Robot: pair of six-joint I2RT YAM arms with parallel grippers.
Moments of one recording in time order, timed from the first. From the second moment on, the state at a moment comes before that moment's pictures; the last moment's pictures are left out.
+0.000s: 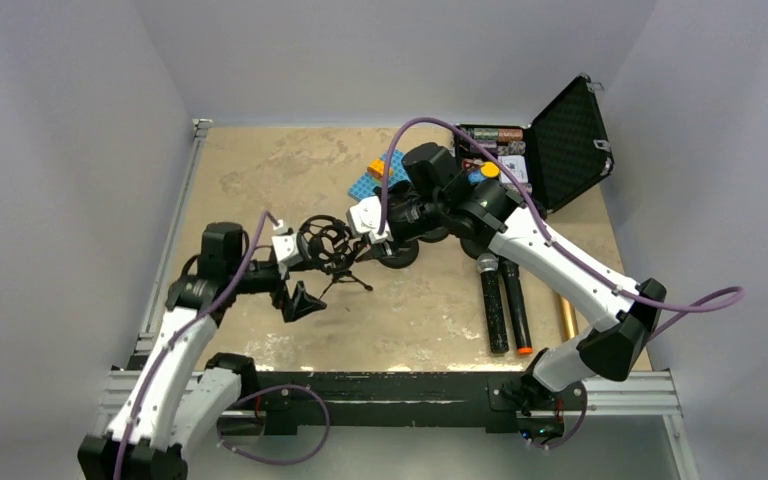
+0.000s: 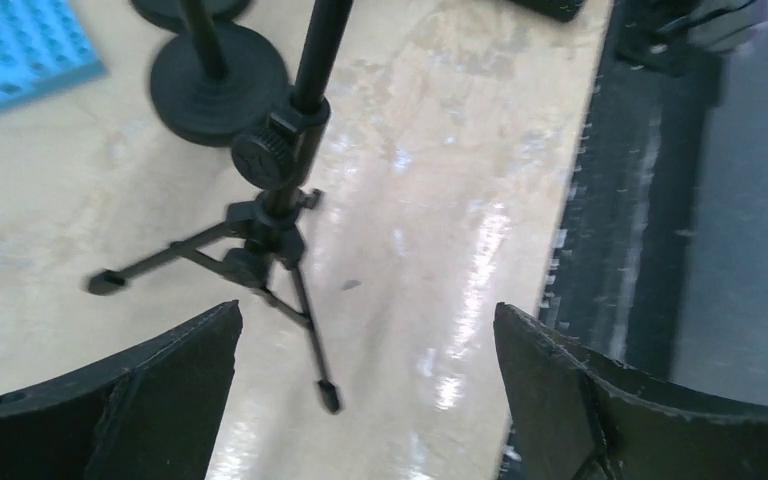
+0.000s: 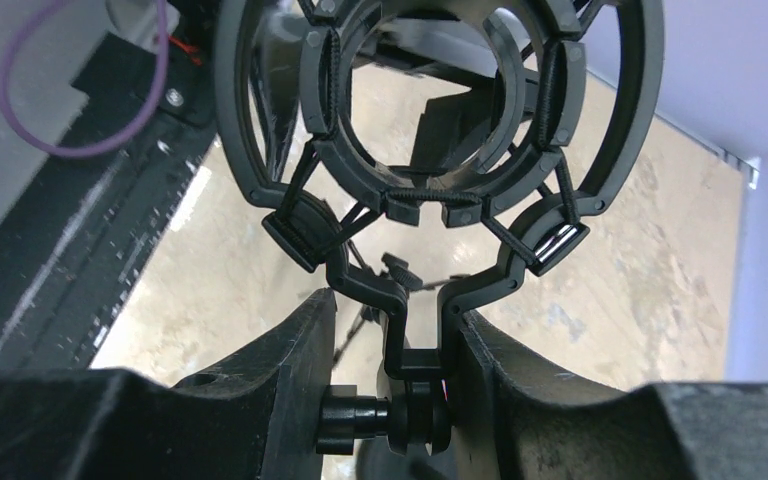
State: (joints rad) left arm -0.15 0.85 0.74 -0.71 0.98 0.51; right arm 0.84 1.48 1.59 -0.75 -0.75 -0.90
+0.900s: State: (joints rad) left arm -0.28 0.61 0.58 -0.59 0.97 1.36; right arm 0.83 1.55 1.63 -0.72 -0.86 -0.70
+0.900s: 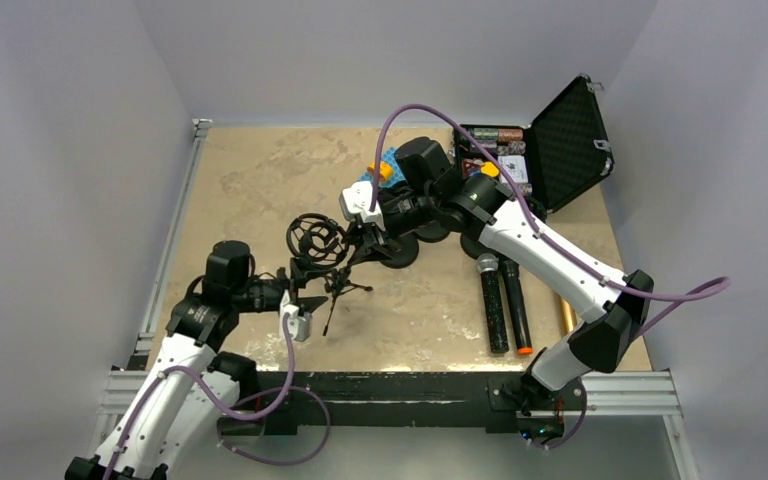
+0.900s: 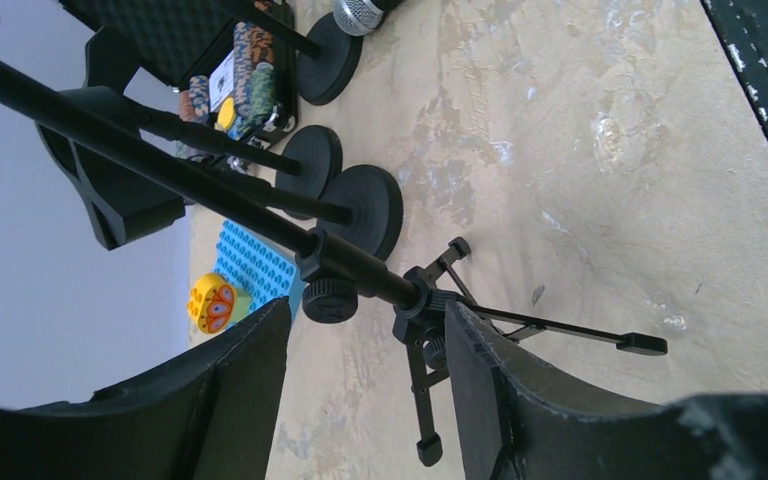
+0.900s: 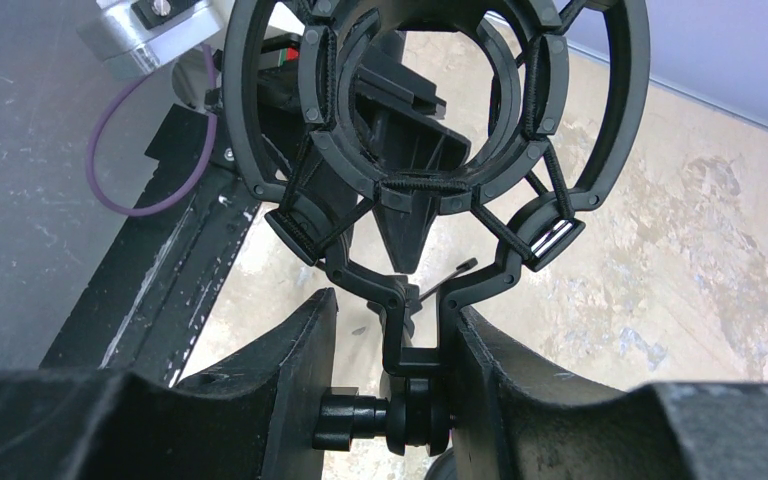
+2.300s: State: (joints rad) left arm -0.34 0.52 0.54 -0.49 0.81 1.21; right arm 0.83 1.55 1.63 -0.73 -0.87 -0.70
